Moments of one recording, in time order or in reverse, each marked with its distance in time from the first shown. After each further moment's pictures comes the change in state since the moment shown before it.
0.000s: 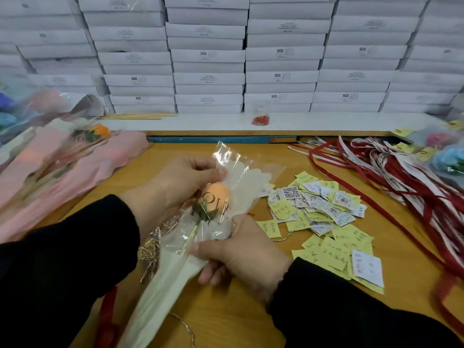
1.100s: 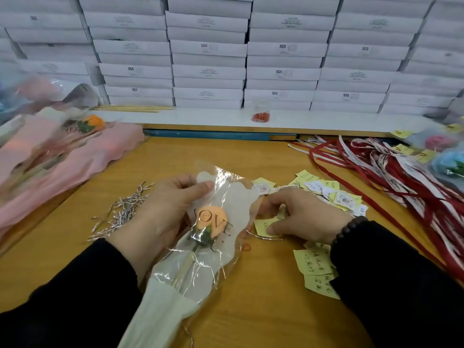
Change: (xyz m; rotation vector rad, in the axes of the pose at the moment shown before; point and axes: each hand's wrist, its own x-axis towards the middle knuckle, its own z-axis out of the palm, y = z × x) left_hand -0.016 -0.035 0.001 -0.379 0.131 -0.088; right_hand 0.003 -0.043 -0.089 -1.221 0.186 -0.034
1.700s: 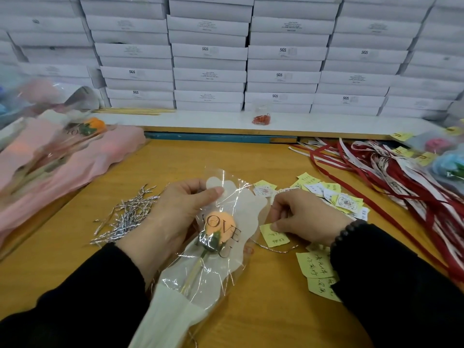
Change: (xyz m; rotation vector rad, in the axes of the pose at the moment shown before) left_hand -0.004 -0.005 0.005 0.030 -0.037 -0.009; right_hand 0.005 0.005 0.003 -0.015 0.045 0.043
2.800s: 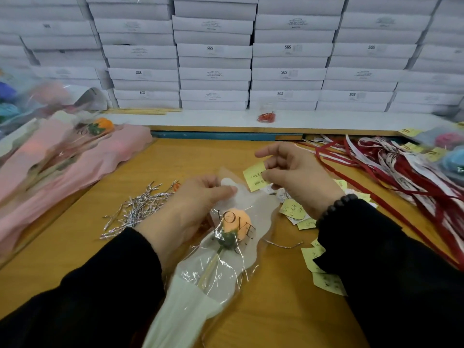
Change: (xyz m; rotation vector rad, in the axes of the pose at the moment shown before) left_hand 0.007 0.003 0.009 0.151 -0.048 -0.046; right_hand 0.020 -0.024 -0.006 0.748 0.256 -0.191
